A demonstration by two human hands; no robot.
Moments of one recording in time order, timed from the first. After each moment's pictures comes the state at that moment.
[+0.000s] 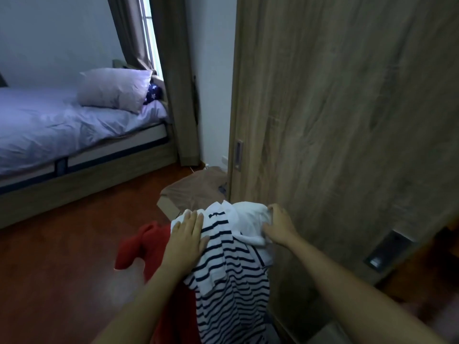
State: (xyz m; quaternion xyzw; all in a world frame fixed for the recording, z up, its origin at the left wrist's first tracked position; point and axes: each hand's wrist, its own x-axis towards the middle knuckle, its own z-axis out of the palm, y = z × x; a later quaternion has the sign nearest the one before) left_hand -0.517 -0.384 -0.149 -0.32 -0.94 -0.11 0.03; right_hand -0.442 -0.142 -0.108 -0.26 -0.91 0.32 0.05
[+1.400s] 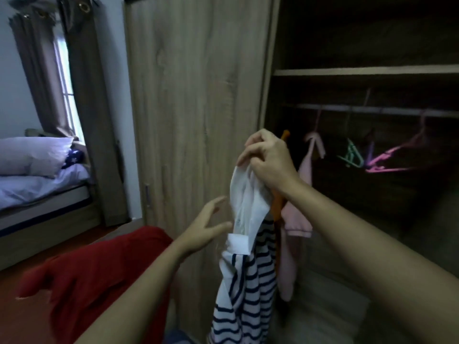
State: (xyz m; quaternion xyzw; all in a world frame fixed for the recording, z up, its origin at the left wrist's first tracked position) left_hand -0.224 -0.235 0.040 -0.54 -0.67 -0.49 -0.14; right_hand -0.082 -0.122 0.196 -0.07 -0.87 0.16 0.46
